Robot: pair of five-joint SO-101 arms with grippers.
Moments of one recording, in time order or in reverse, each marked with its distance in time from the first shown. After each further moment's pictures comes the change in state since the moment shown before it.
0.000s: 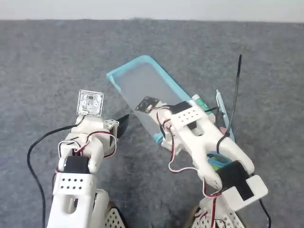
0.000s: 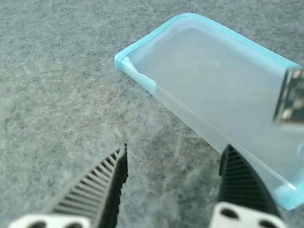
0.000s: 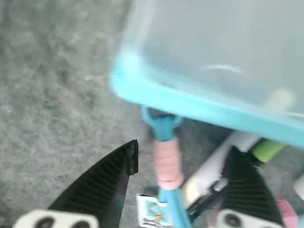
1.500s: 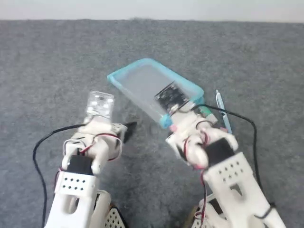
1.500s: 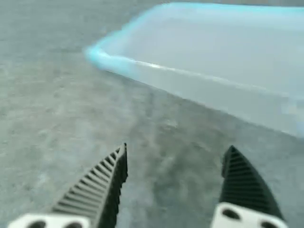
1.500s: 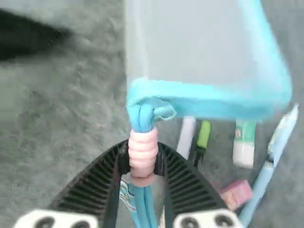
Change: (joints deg) left arm 7.4 0.0 -2.5 6.7 -1.8; right arm -3.1 -53.9 17.5 -1.6 -13.5
